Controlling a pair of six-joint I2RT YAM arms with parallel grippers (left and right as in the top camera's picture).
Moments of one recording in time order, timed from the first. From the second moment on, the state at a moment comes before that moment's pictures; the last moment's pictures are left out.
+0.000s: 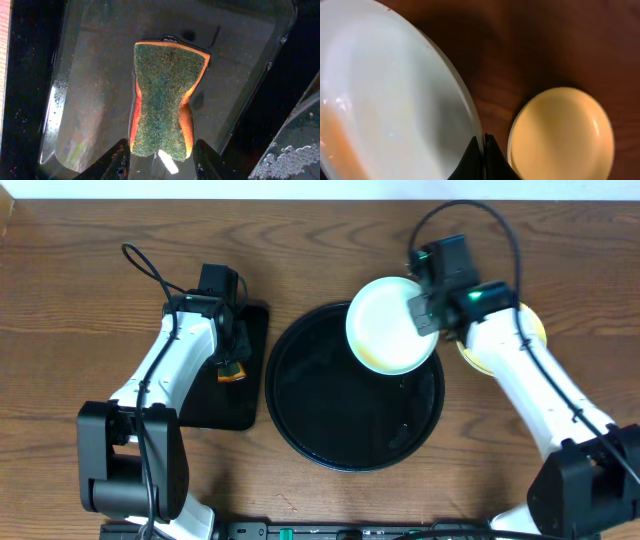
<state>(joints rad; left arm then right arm) -0.10 1.74 1.20 -0.87 -0.11 -0.36 0.37 1.70 1.38 -0.75 0.25 -0.06</state>
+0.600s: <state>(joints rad) -0.10 1.74 1.20 -0.87 -0.11 -0.36 0.67 1.70 1.38 -0.69 0.74 -0.02</state>
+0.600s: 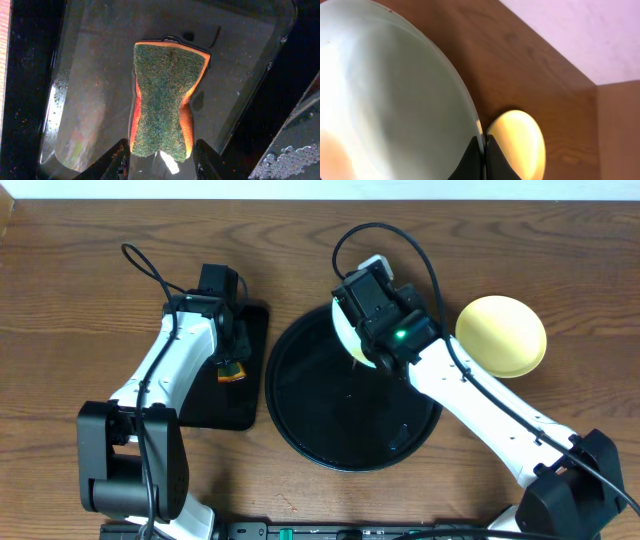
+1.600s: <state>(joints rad) -0.10 1.74 1.20 -0.86 -0.11 -0.36 -0.05 1.70 1.38 -0.85 0.28 0.39</state>
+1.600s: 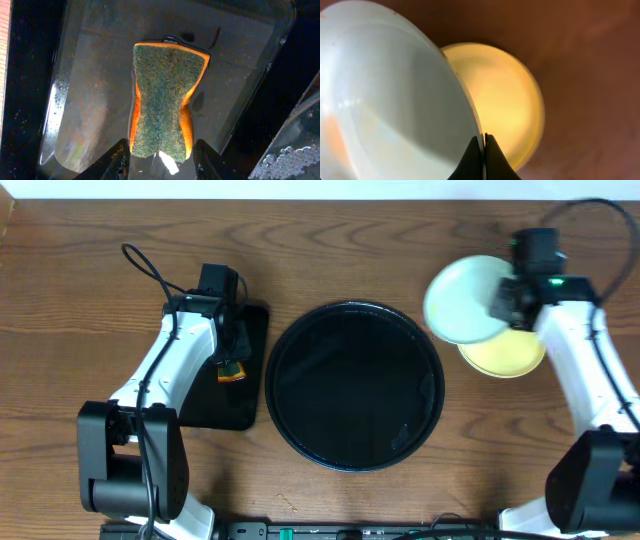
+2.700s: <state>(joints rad) -0.10 1.74 1.20 -0.86 -0.11 -0.36 -0.22 1.70 1.23 -0.82 -0.10 0.28</state>
